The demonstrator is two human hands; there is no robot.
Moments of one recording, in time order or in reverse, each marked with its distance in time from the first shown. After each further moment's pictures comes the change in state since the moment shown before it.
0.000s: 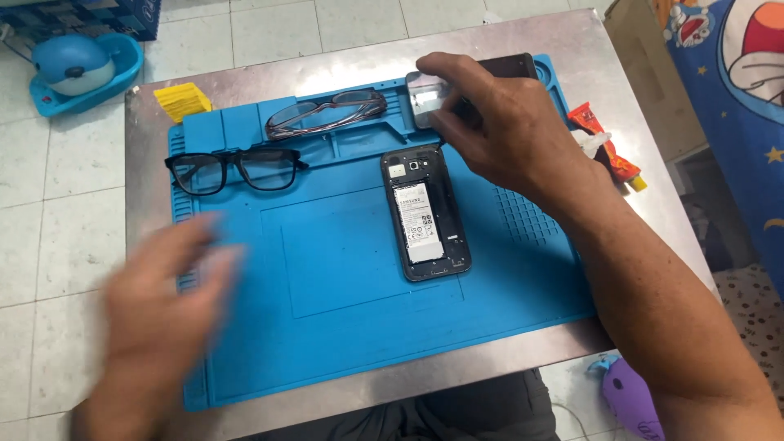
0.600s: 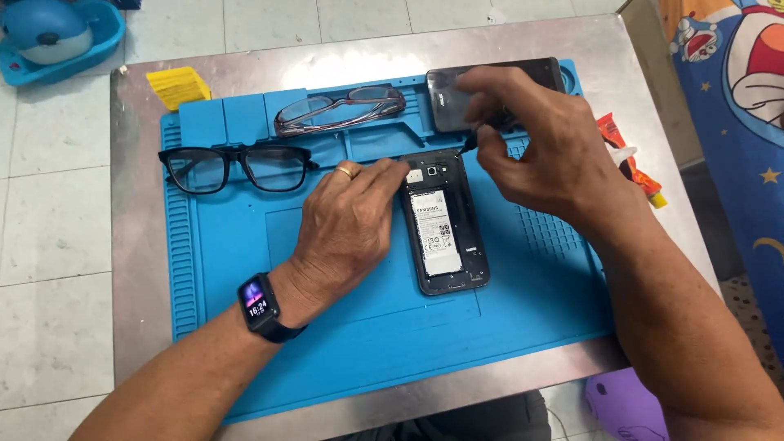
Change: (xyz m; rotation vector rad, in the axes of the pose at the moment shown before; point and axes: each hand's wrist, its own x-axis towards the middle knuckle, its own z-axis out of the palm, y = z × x) left_hand 0.077 0.050 0.136 -0.012 0.202 0.661; right_hand -0.004 0.008 0.004 0.077 -0.027 -0.057
